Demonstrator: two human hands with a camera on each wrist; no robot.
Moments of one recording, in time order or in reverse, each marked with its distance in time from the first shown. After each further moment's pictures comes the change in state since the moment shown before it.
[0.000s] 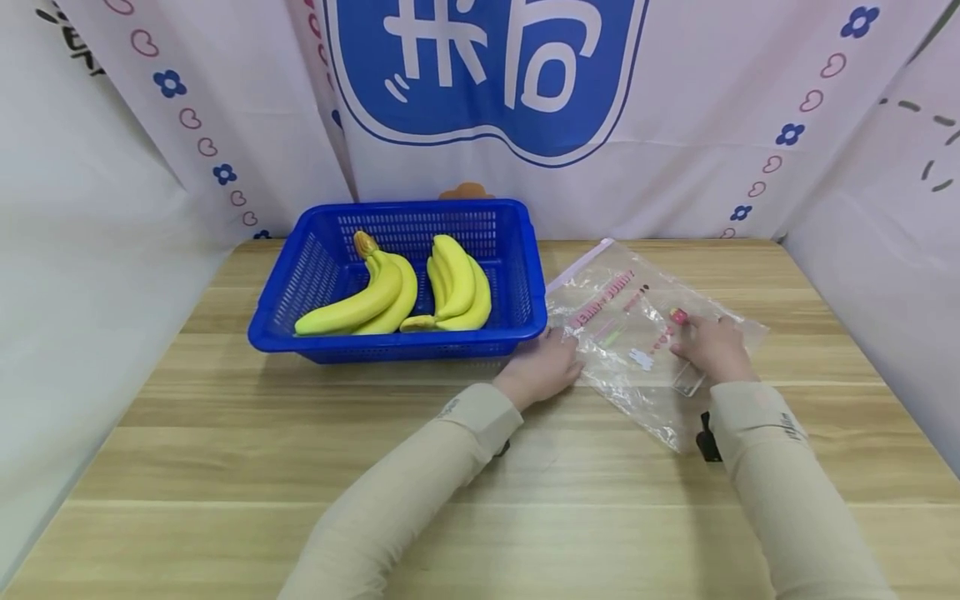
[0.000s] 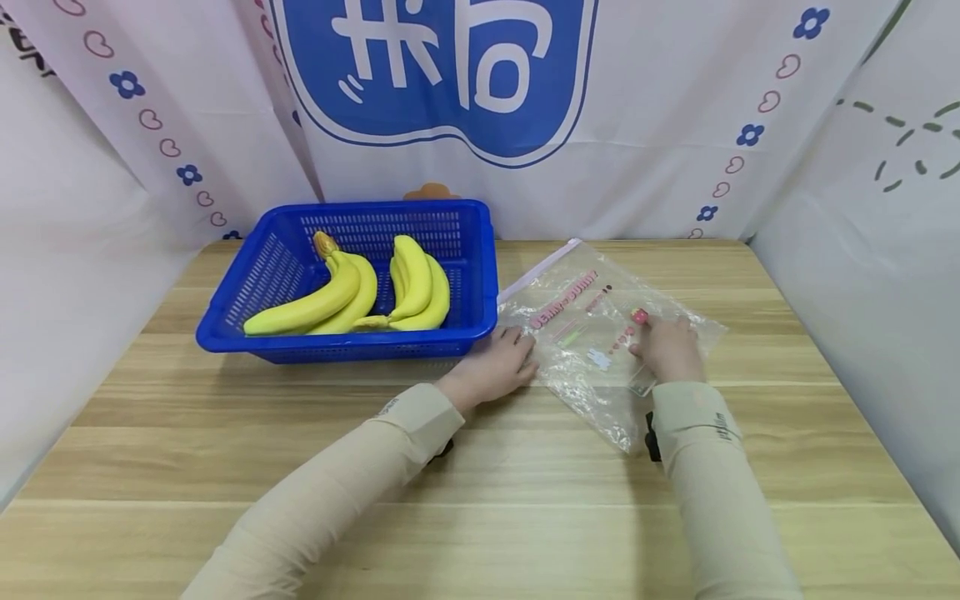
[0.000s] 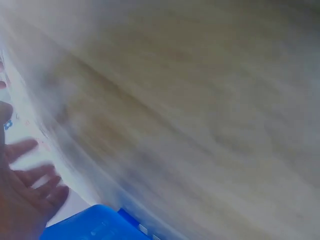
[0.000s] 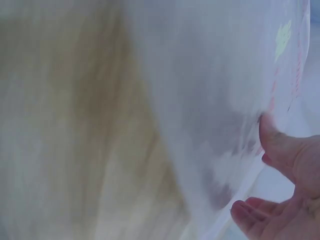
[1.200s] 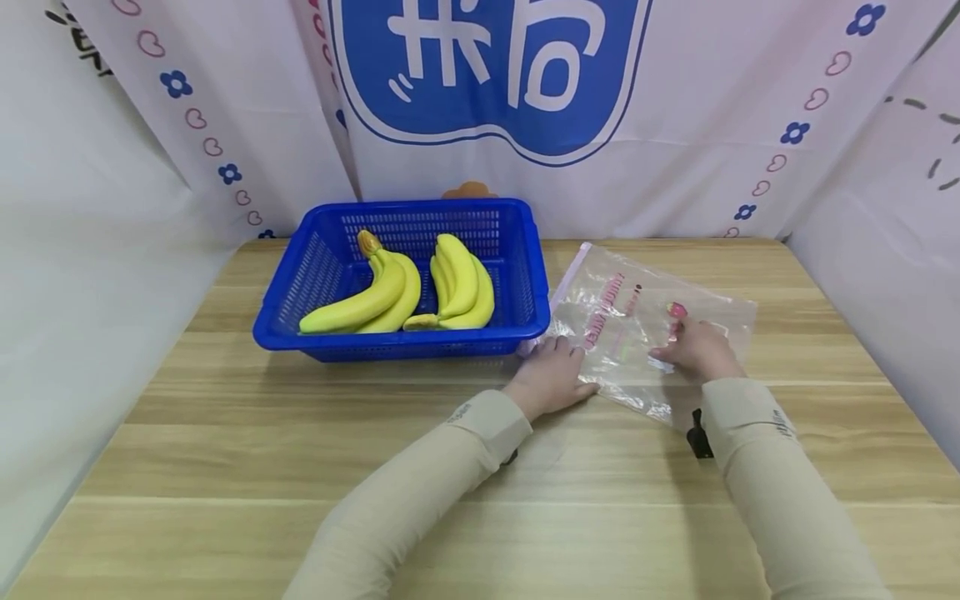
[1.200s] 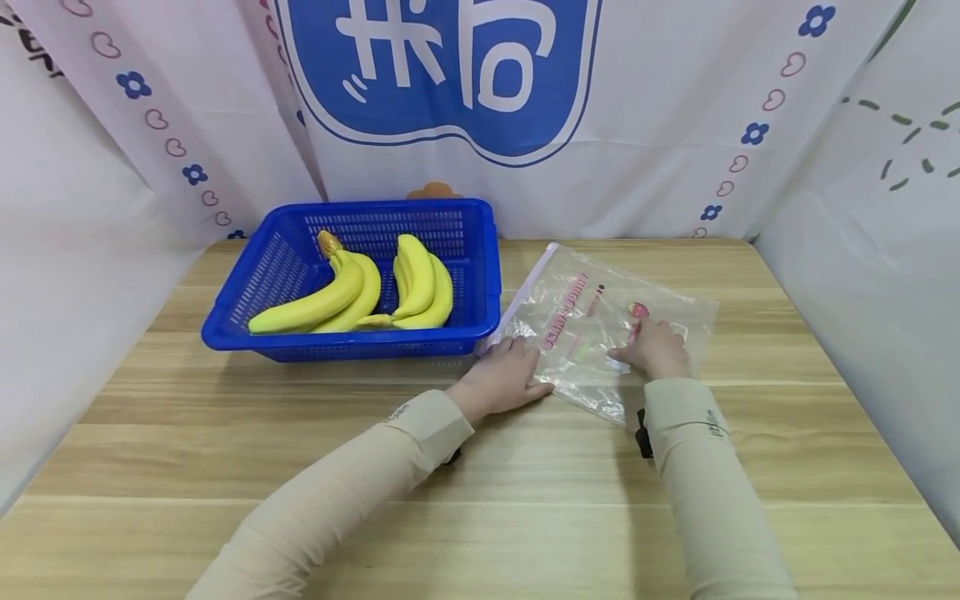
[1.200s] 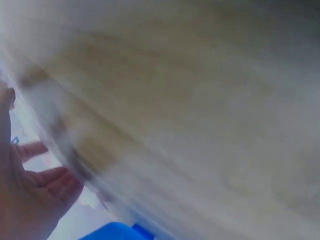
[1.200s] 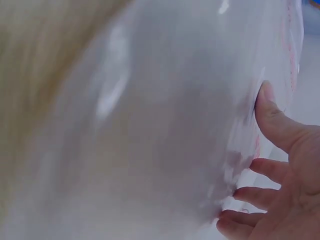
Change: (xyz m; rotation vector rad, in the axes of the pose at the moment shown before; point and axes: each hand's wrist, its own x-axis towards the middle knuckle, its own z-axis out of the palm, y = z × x) left_hand -0.005 0.011 0.008 0.077 -0.013 -0.020; right_hand -0.003 -0.017 0.003 0.057 -0.087 -0.022
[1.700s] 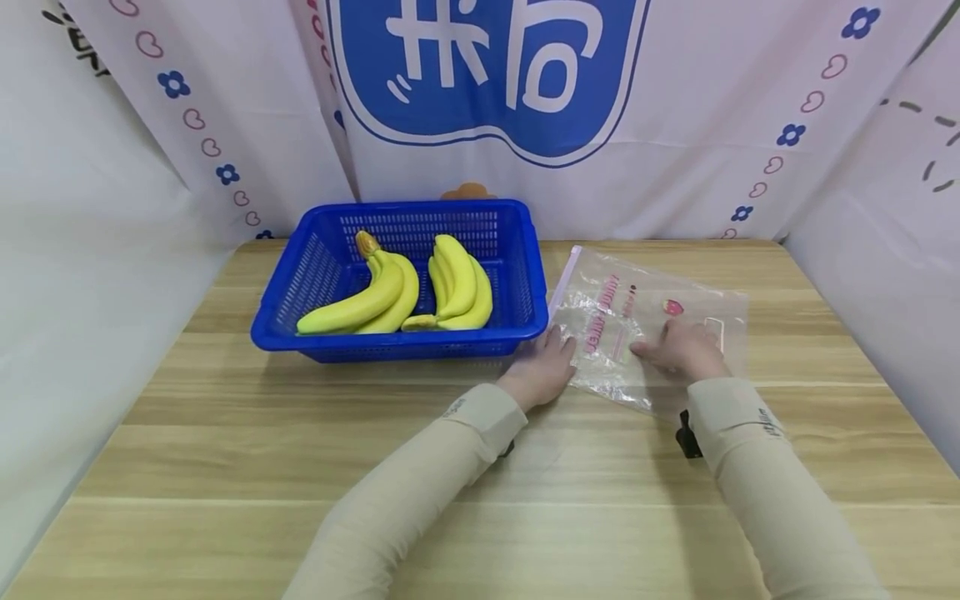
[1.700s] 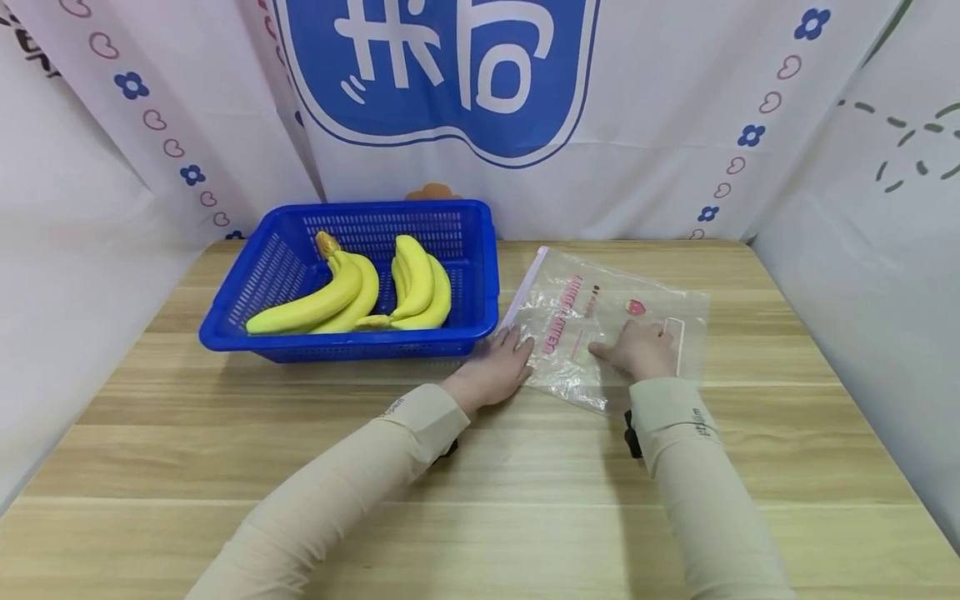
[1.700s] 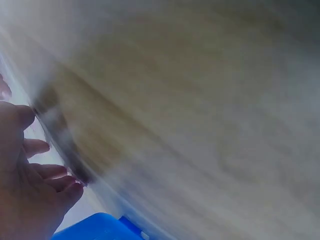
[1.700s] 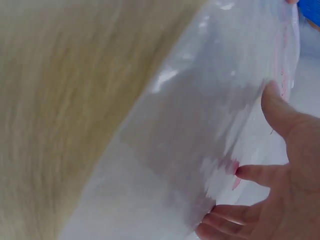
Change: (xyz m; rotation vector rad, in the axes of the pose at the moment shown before) left_hand 0.002 -0.009 -0.003 -0.016 -0.059 -0.020; right_hand -0.007 -0.021 0.001 -0.029 -0.011 0.052
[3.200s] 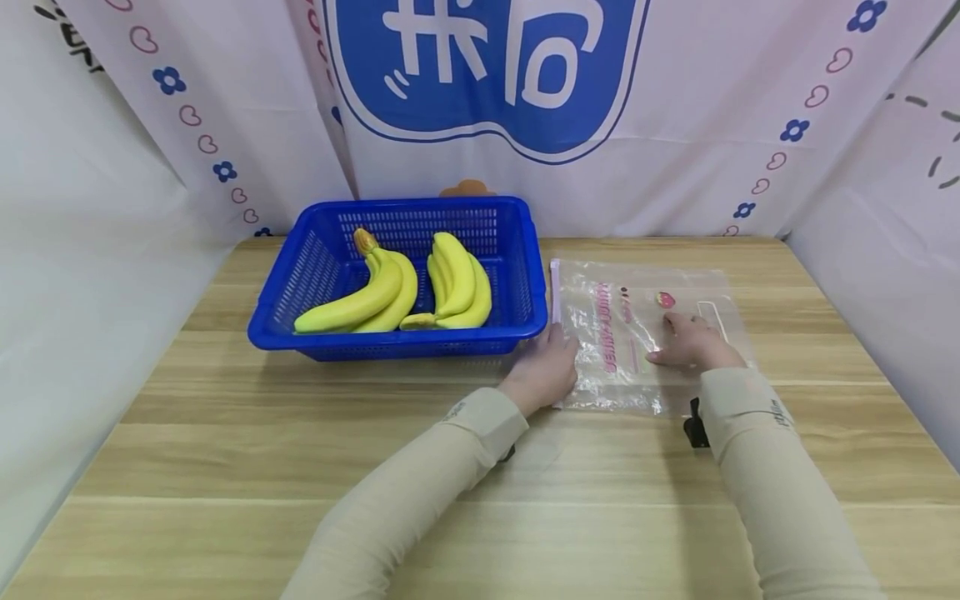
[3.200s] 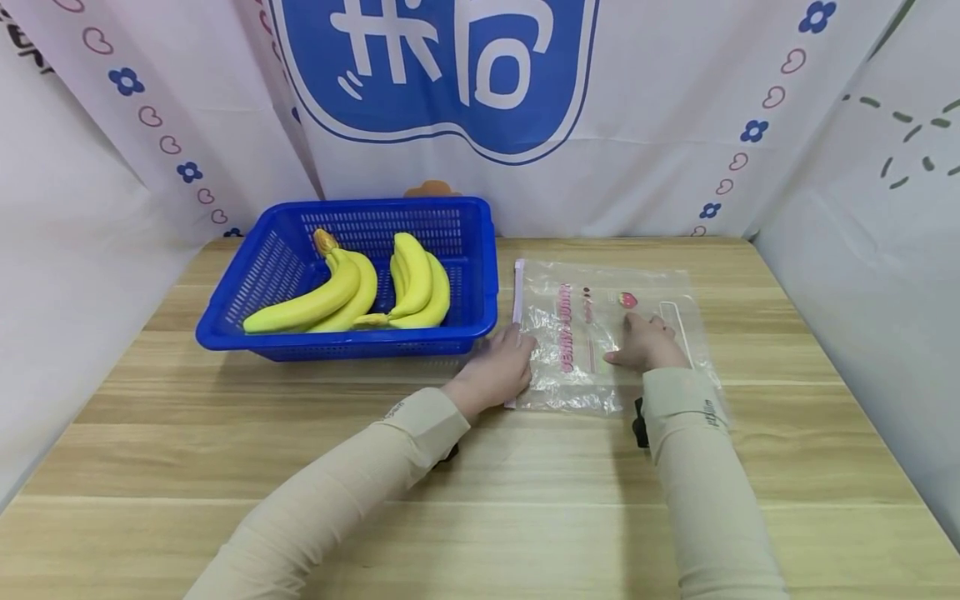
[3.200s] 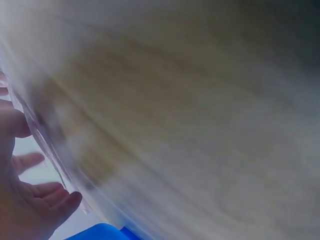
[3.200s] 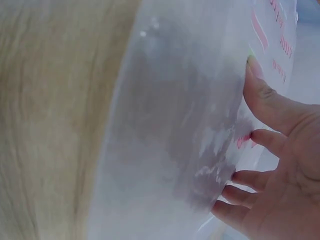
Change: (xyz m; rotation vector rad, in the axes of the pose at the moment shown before) left_hand 0.003 0.007 0.003 -0.029 0.087 -0.051; right_hand 0.016 0.015 -0.009 -0.005 -0.119 -0.077
